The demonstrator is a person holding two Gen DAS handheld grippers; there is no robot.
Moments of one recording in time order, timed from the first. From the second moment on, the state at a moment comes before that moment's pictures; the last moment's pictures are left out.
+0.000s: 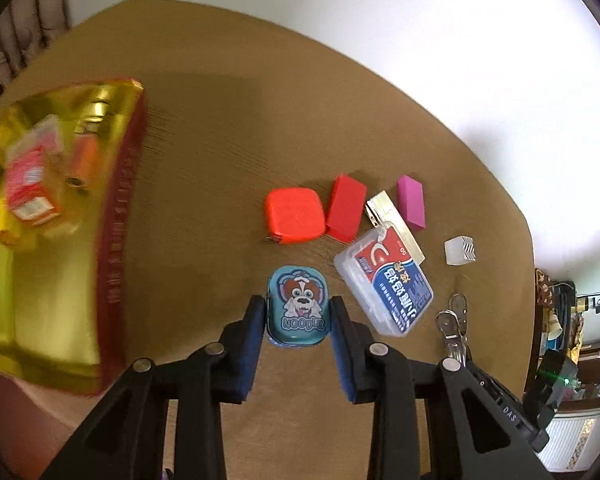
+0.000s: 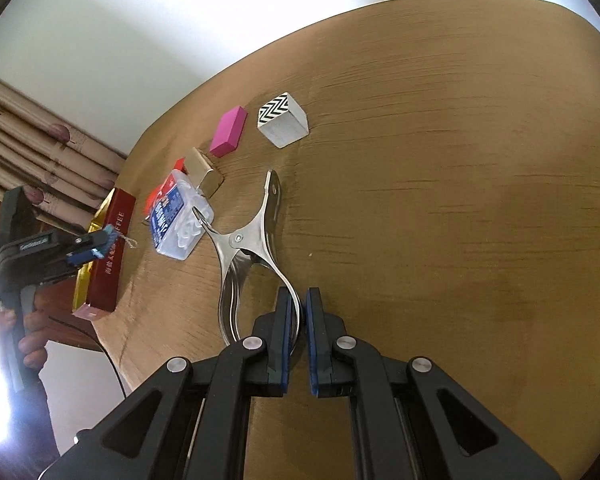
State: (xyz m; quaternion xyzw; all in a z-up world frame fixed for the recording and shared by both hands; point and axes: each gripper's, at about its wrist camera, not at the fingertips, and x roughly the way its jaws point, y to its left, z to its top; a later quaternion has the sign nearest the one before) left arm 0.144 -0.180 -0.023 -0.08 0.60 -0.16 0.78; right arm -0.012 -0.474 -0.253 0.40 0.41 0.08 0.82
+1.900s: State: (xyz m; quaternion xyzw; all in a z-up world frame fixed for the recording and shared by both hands) left arm 0.044 0.057 -0.056 -0.17 0.48 0.03 0.86; right arm 0.239 -0.201 -0.080 0.34 0.42 0.28 0.79
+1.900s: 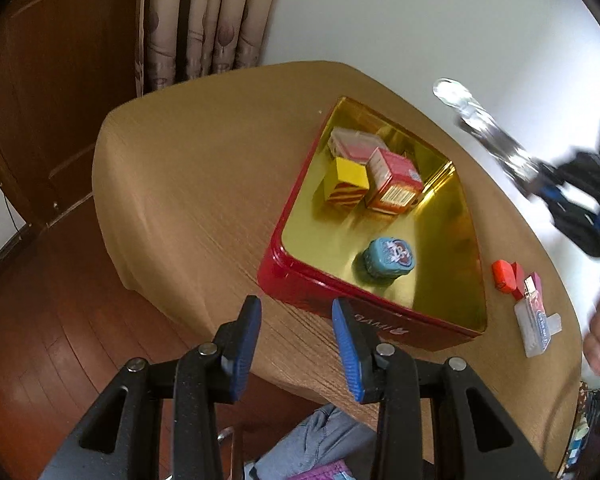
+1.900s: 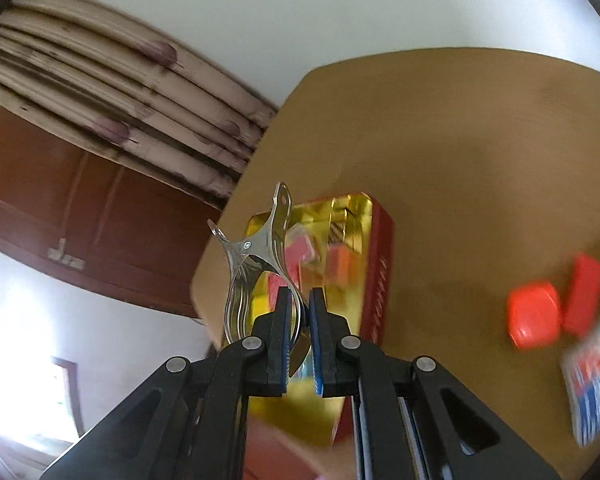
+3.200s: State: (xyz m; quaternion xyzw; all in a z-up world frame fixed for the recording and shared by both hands) left arm 0.041 0.008 -0.058 -0.10 0.49 -0.02 0.87; right arm 0.086 -0.366 -0.148 0.16 0.38 0.08 0.91
